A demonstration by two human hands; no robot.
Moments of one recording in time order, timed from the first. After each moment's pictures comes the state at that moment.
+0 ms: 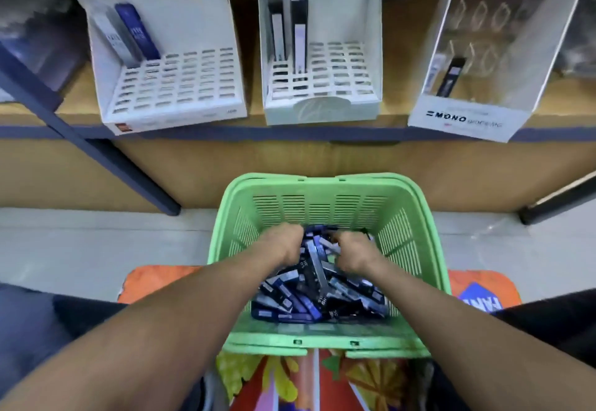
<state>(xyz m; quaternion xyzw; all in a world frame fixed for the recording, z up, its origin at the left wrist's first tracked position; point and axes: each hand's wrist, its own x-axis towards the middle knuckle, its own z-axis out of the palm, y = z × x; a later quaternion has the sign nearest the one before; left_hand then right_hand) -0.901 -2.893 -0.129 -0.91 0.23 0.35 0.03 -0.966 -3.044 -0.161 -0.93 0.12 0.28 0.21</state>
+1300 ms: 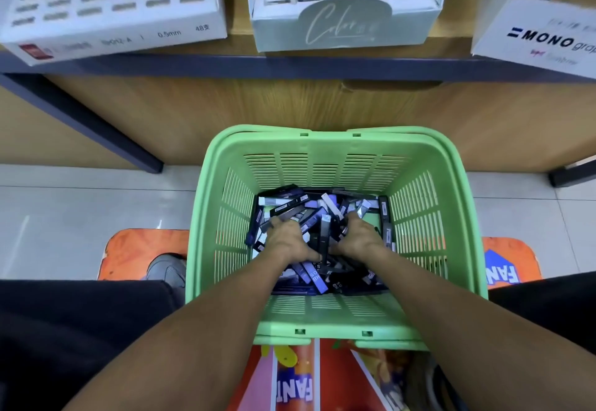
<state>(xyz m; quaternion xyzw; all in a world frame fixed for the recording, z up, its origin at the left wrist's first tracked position) -0.930 -2.888 -0.242 -0.89 0.02 0.45 -0.09 -0.976 -3.037 -0.242 -0.83 0.29 0.36 0.32</state>
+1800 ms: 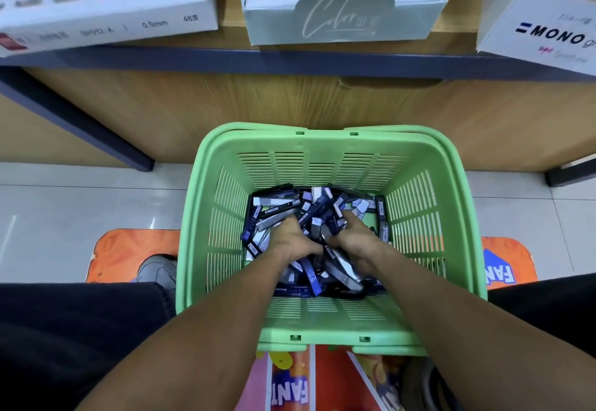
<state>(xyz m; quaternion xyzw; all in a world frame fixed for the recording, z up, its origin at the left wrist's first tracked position) -0.930 -2.898 -0.254 -0.86 -0.07 0.44 -0.25 -0.978 -3.034 -0.248 -0.60 0.42 0.29 0.62</state>
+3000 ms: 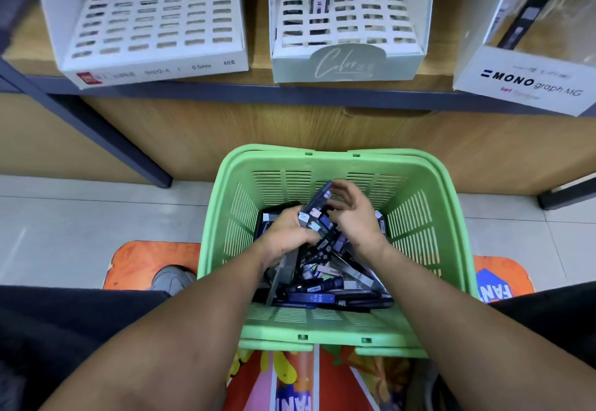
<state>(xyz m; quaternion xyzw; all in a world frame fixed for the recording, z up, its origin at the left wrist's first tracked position) -0.909 -2.877 -0.210 -0.74 -0.01 0.39 -0.54 -0.949 -3.025 -0.185 -0.67 0.27 0.05 0.69</state>
